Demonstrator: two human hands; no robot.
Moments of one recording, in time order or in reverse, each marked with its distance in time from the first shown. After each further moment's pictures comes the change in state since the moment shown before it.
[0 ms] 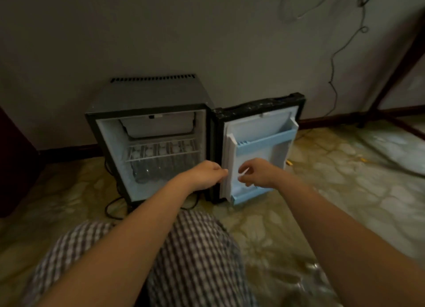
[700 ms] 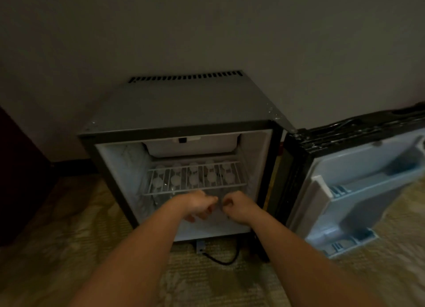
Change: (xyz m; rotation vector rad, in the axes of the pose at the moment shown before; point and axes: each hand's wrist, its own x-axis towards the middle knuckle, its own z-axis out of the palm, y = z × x) left_hand 0.200 -0.165 -0.116 -0.079 -0.095 -0.431; right_hand 0.282 -0.058 0.145 0.065 -0.161 0.039
